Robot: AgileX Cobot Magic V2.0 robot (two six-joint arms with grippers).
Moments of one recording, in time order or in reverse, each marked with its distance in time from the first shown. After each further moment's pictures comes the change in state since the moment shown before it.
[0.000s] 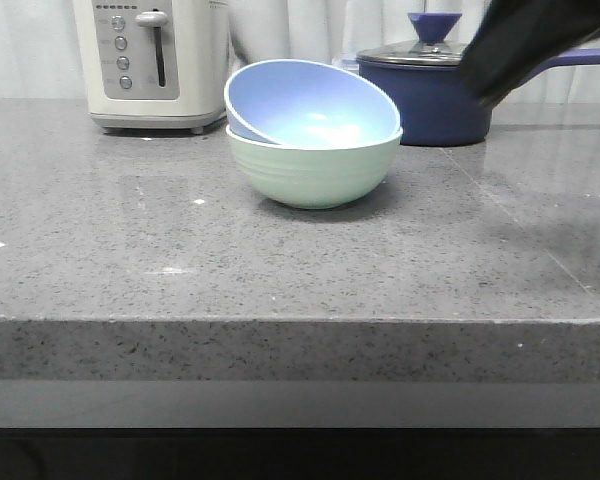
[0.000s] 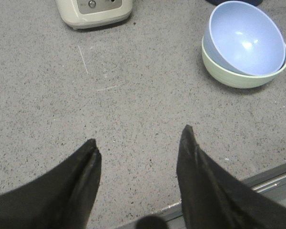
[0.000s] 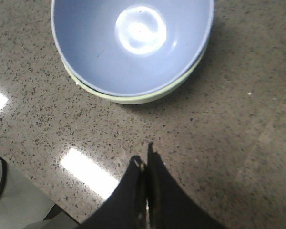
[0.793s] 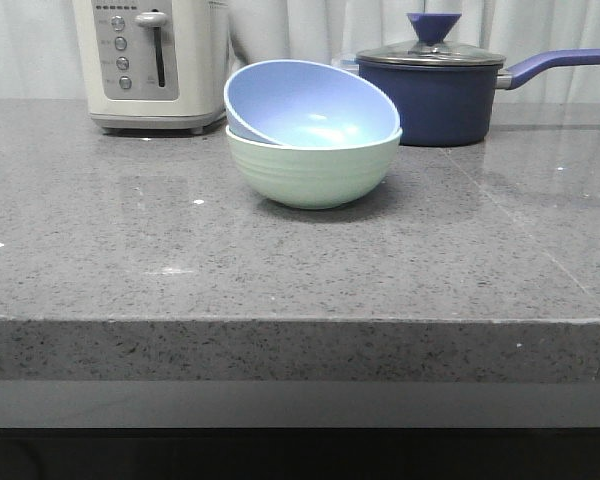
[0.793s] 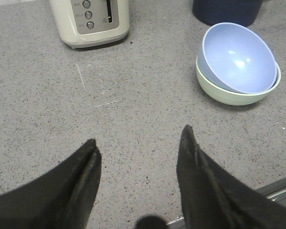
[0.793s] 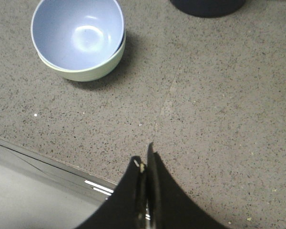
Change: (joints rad) left arm 0.000 0.000 0.000 0.000 -0.052 0.000; right arm 0.000 -0.544 0.115 -0.321 0.198 0.367
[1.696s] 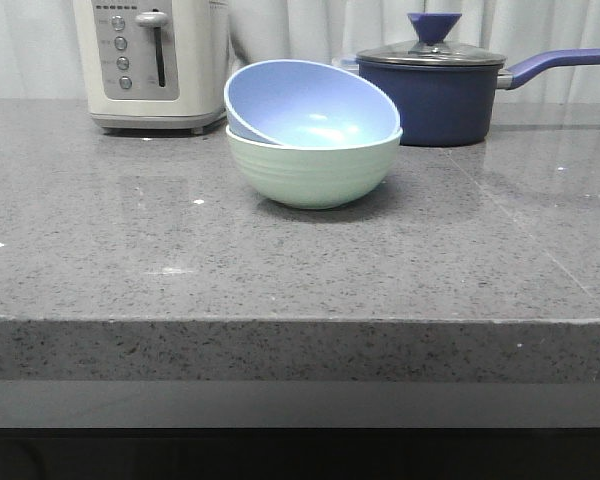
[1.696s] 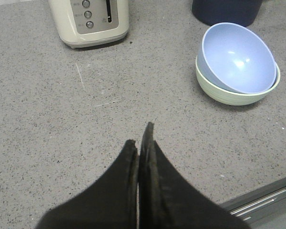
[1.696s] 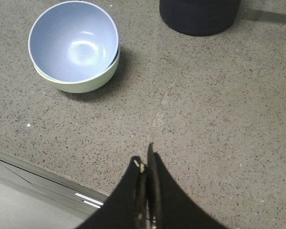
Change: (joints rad) left arm 0.000 0.000 0.000 -0.002 0.000 -0.001; right arm 0.000 -0.032 0.017 -0.035 -0.038 -0.002
